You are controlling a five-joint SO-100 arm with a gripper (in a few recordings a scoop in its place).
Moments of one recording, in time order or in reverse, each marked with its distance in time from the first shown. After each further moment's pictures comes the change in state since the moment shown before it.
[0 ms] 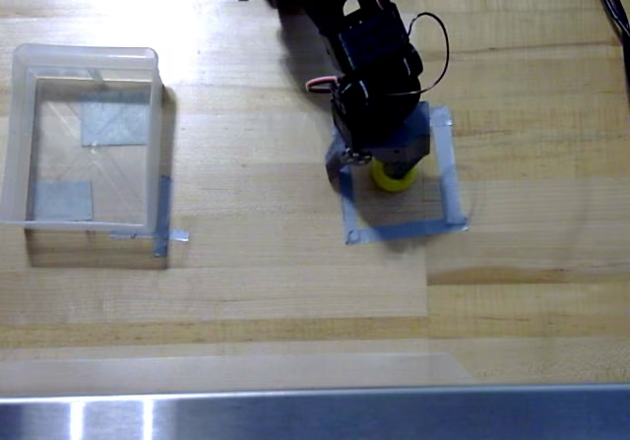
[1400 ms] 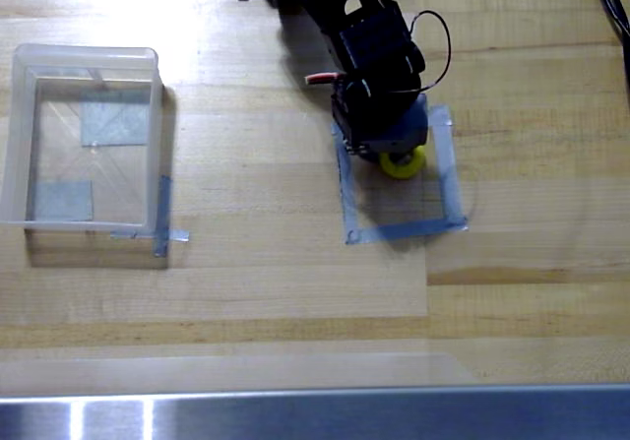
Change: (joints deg) arm -0.7 0.9 0.3 4.6 -0.2
